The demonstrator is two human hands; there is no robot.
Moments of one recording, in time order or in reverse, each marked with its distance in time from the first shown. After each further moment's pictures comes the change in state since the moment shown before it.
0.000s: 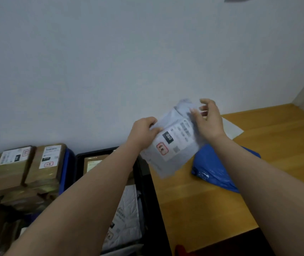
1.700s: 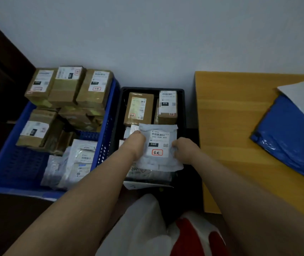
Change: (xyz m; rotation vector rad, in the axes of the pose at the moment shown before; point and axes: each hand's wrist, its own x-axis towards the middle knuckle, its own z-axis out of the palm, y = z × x) left_hand -0.177 -0.199 0.022 0.427 -0.329 -0.623; right_hand -0.182 0.062 0.219 -0.610 -1.143 -0.047
